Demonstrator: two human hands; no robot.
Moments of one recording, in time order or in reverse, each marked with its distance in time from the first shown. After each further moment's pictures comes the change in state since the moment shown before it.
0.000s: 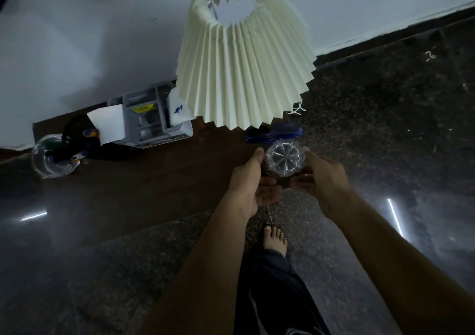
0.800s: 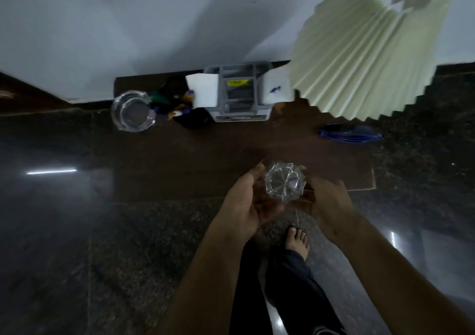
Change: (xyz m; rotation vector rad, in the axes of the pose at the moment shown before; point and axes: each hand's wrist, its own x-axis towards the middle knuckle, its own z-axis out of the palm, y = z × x) left_hand -0.056 -0.025 -0.154 -0.411 -0.036 -0.041; right_hand -0.096 0.045 0.116 -0.033 -0.259 -0.008
